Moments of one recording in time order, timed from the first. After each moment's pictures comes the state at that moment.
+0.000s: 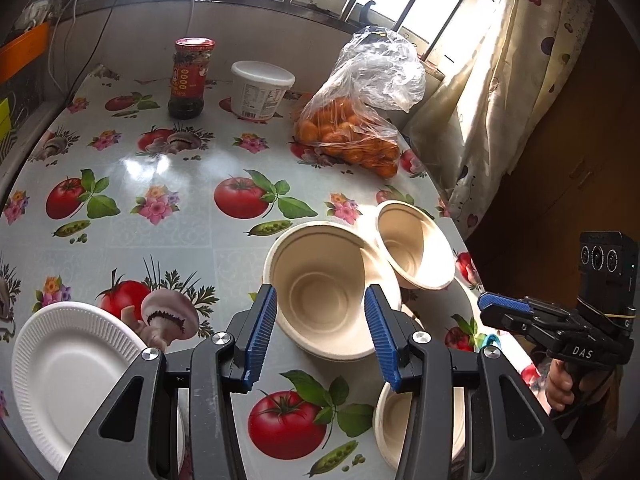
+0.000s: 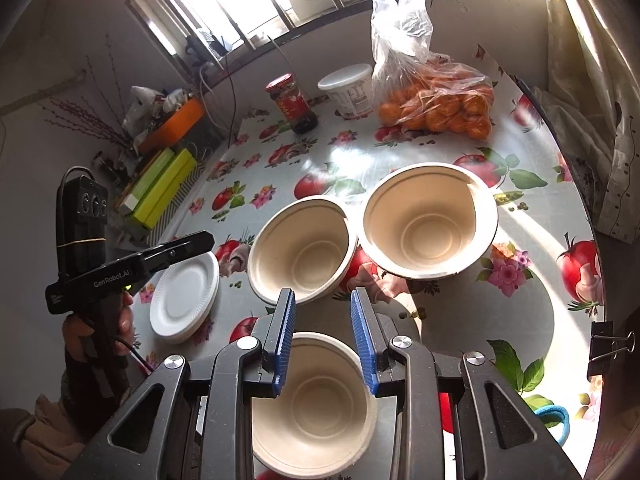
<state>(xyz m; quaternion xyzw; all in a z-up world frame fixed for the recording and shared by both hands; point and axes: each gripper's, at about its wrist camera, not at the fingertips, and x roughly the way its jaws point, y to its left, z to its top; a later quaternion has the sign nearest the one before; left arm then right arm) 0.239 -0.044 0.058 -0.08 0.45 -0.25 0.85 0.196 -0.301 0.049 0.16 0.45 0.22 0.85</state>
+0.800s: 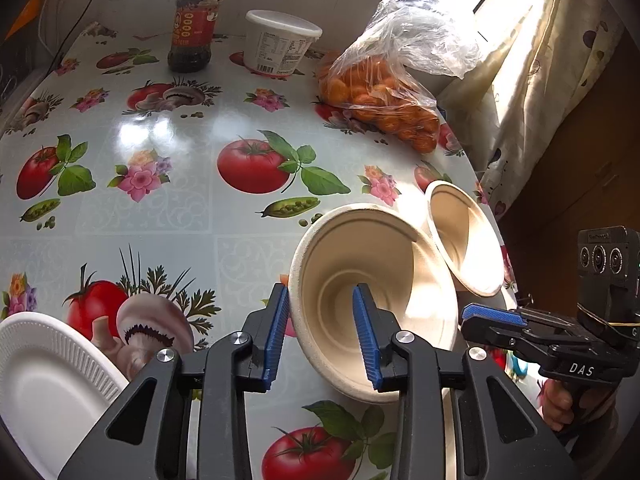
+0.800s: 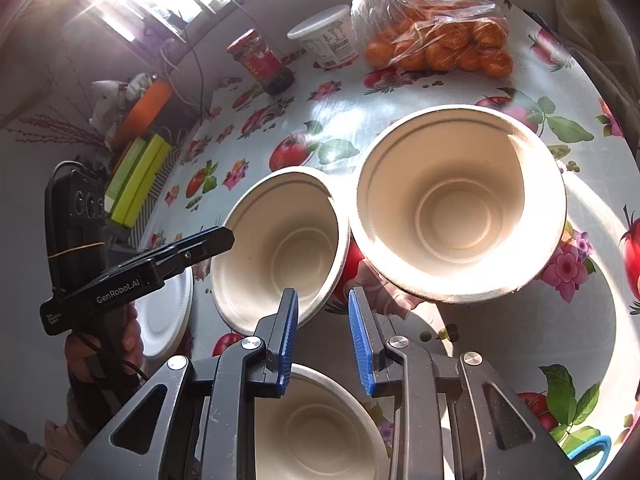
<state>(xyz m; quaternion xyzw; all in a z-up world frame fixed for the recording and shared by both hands) 0.282 -0.057 0.005 -0.08 0.51 -0.23 0.82 0.246 -0.281 -0.005 0.20 0.52 0.21 0.81</state>
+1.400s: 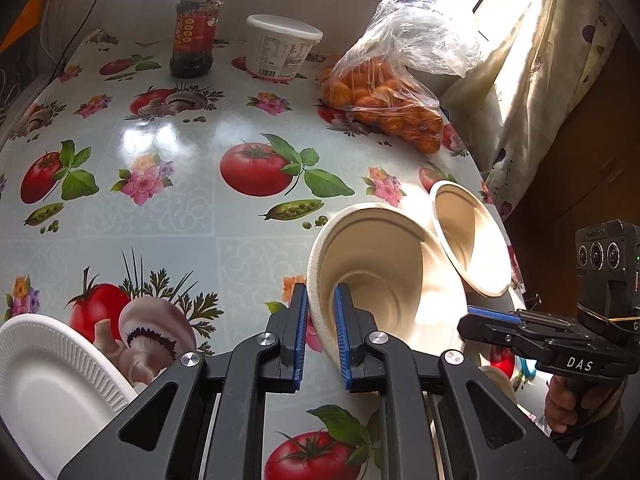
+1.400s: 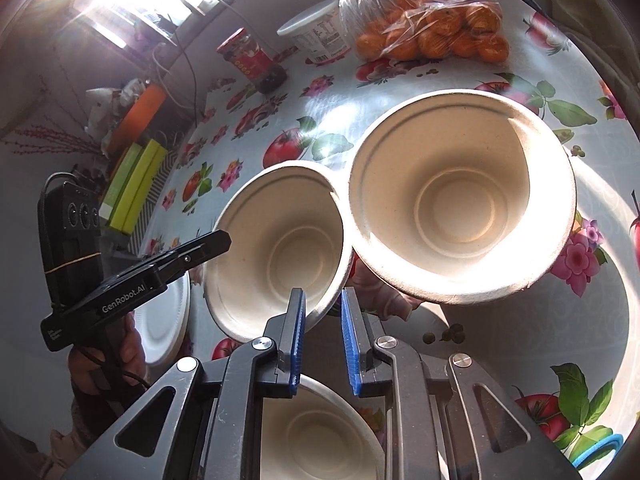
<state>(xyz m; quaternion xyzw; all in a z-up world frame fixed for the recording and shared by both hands) 0.280 -0.058 0.006 -0.07 0.50 -0.23 0.83 0.249 -0.283 -0.013 0.21 0.52 0.20 0.80</state>
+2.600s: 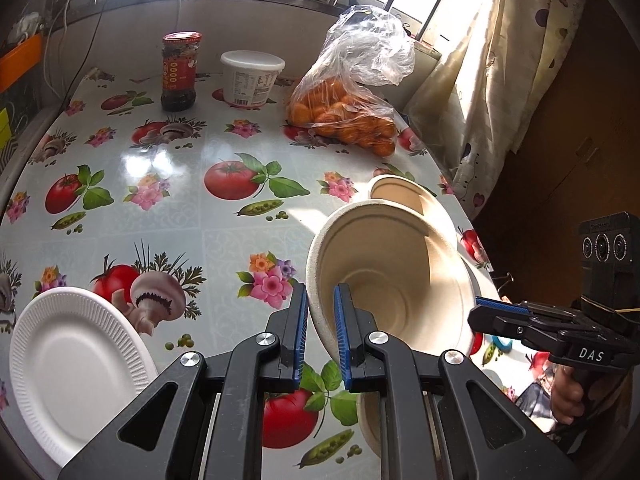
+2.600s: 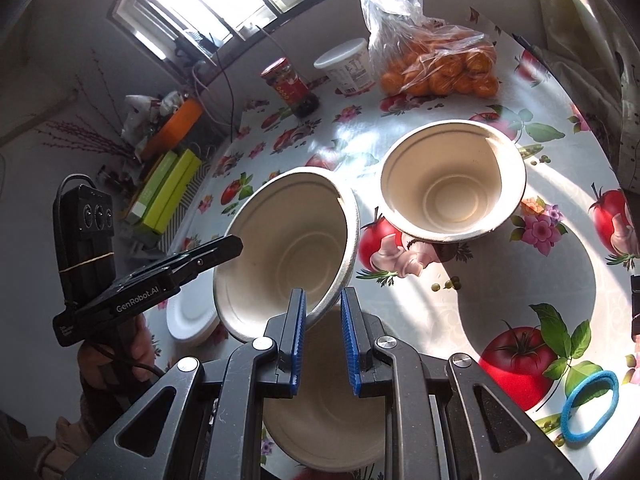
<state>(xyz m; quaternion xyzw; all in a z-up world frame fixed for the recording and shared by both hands) 0.216 -0.066 0.053 -0.05 0.46 -0.25 0.85 0.180 -0.298 0.033 0.22 0.46 0.22 0.83</state>
